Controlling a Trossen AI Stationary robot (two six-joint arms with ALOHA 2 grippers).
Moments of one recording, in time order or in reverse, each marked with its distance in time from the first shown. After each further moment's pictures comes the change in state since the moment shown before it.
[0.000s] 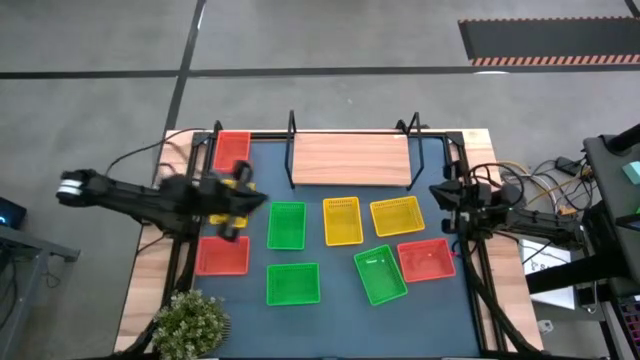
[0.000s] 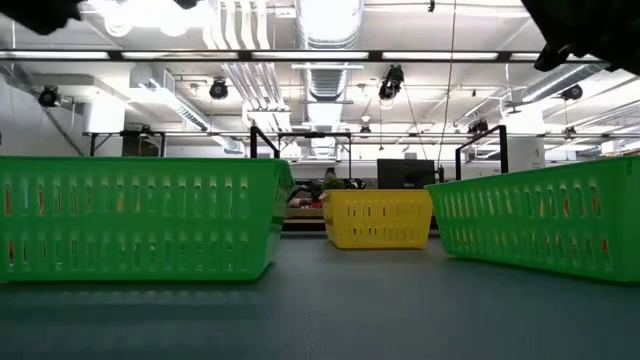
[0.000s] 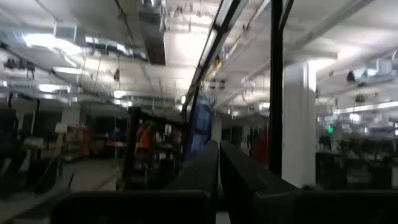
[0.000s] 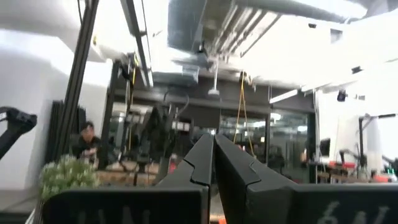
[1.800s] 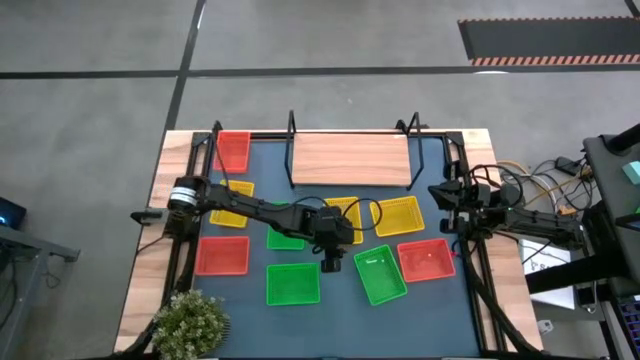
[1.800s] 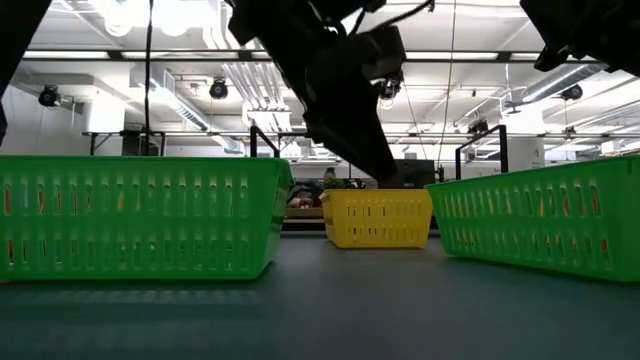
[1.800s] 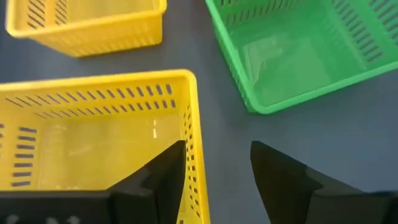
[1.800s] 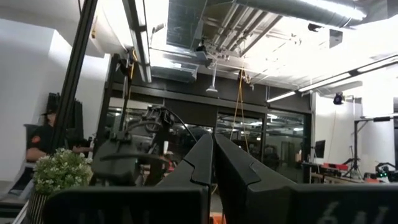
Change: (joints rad) left arm -0.019 1.055 0.971 -1.257 -0.045 -0.037; right arm -0.001 0.001 0.000 -0.027 0.002 -0.032
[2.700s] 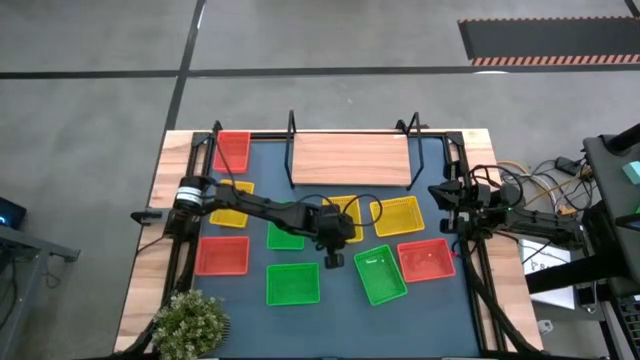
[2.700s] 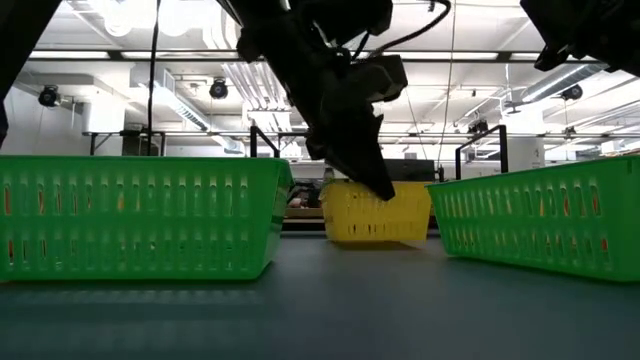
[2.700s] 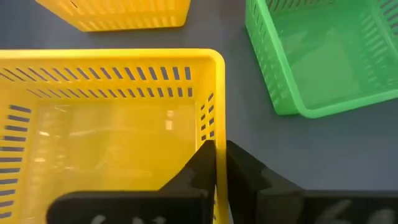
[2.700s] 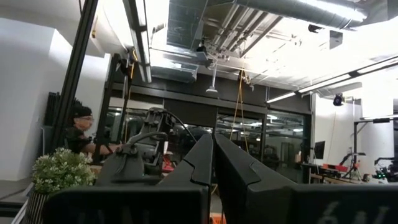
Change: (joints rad) left arm 0.023 0.028 -0.002 0.014 -0.006 -0.052; right arm 0.000 -0.001 0.000 0.000 0.000 -0.006
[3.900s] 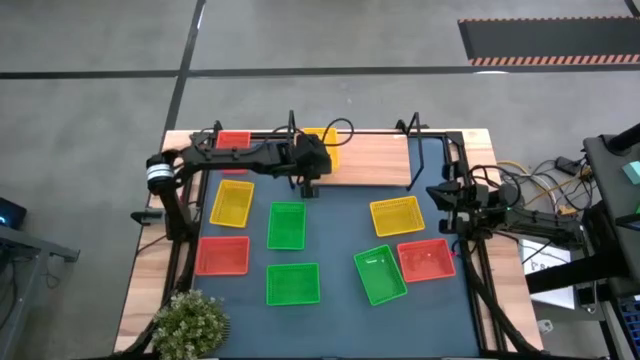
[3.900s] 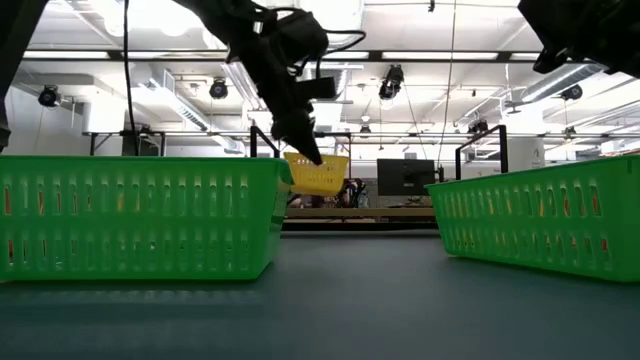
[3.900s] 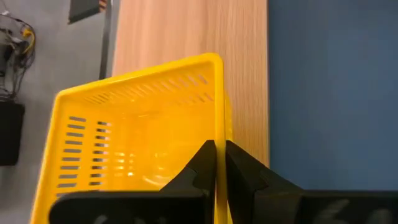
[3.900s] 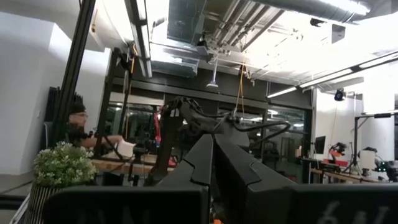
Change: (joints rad) left arm 0.398 -0.238 -0.097 -0.090 -0.170 0.622; right arm 0.000 0.001 0.000 -0.025 0.000 0.000
